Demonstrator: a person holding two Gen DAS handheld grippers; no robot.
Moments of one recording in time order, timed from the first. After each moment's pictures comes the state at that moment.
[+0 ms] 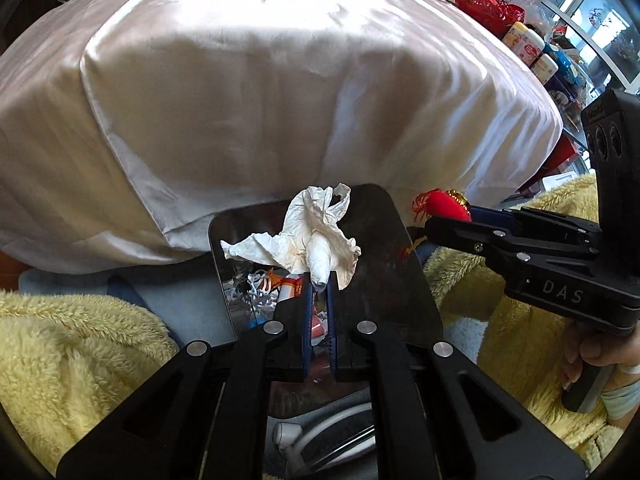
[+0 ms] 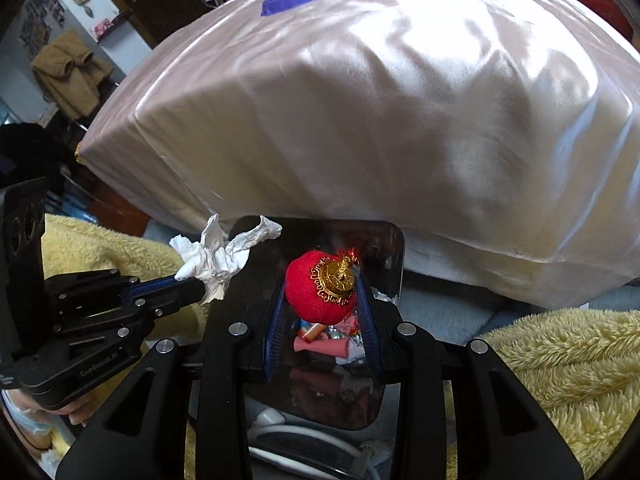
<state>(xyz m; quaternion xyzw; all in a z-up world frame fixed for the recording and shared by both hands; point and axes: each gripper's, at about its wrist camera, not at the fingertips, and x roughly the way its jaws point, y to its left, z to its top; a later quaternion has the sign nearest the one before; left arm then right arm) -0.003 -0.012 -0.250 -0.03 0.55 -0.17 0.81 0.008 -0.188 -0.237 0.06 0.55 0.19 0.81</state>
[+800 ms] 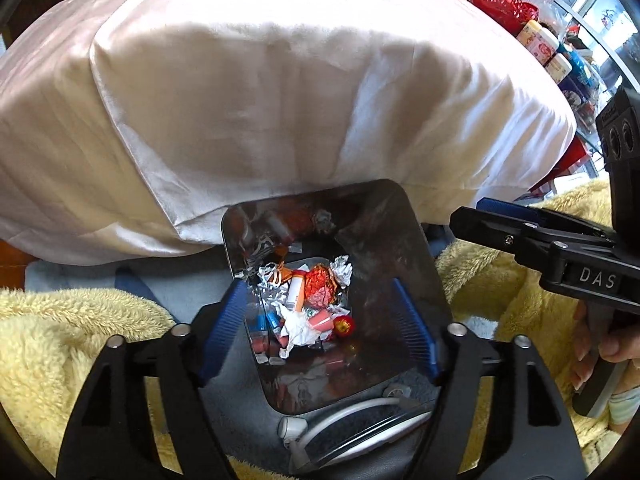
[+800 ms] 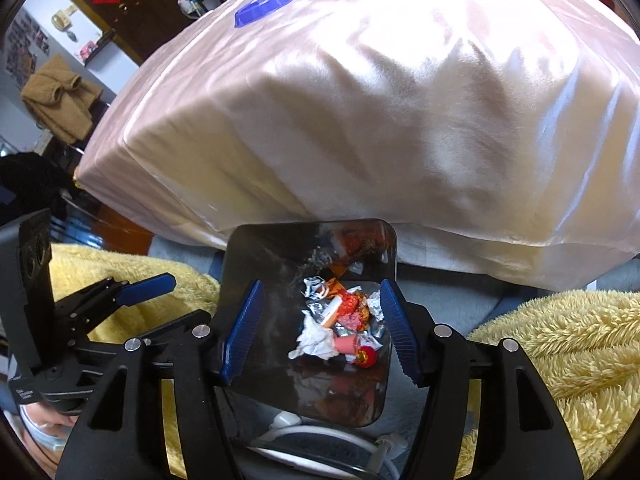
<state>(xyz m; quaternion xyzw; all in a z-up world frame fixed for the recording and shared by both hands) 0.002 -0.005 -0.246 -0.03 0.56 -0.15 0.81 0.015 -0.203 -0.234 0.11 0.55 0.17 0.81</state>
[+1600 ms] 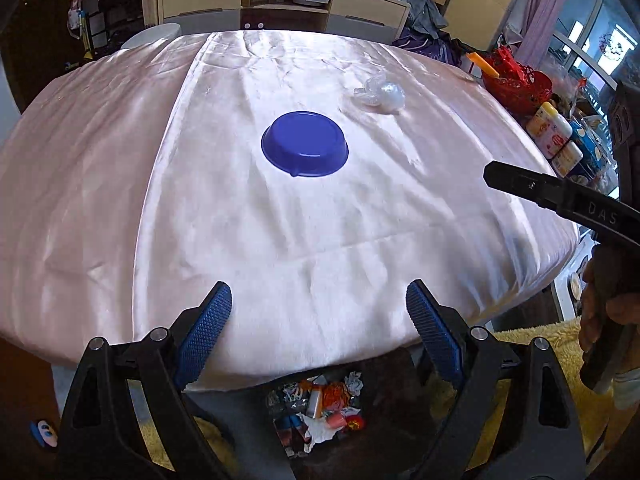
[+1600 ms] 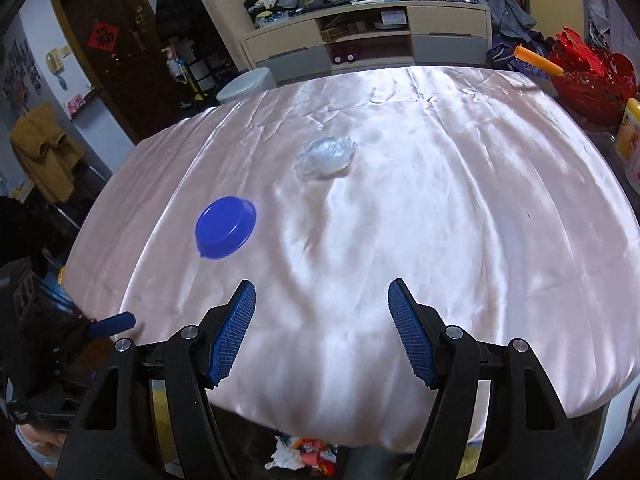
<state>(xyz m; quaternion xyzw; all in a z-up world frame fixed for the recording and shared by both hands) 0.148 -0.004 -0.151 -0.03 0.50 -0.14 0.86 0.174 -0.230 -0.127 0.08 0.45 0.12 0.88</state>
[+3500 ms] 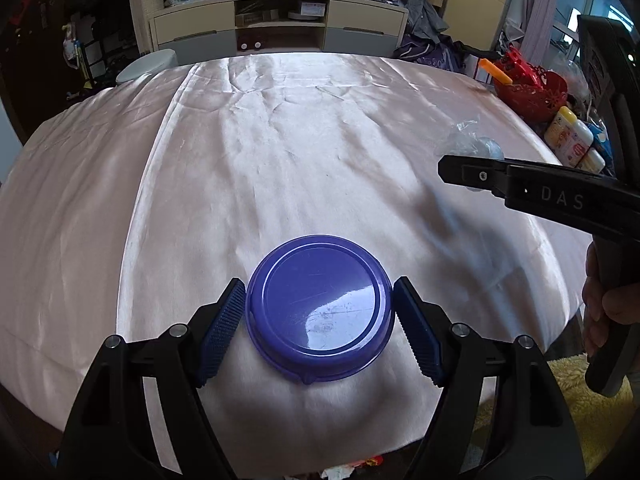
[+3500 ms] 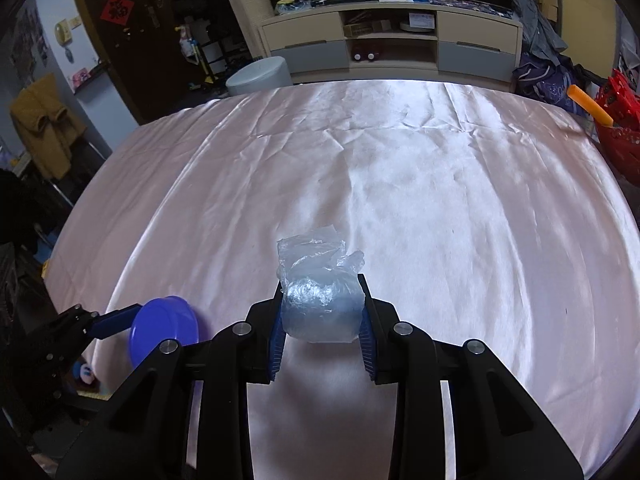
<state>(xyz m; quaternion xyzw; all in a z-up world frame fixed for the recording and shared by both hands) 0.193 -0.035 -0.154 0.00 0.47 -0.13 0.88 0.224 -0.204 -0.128 0.04 0.46 0.15 0.88</state>
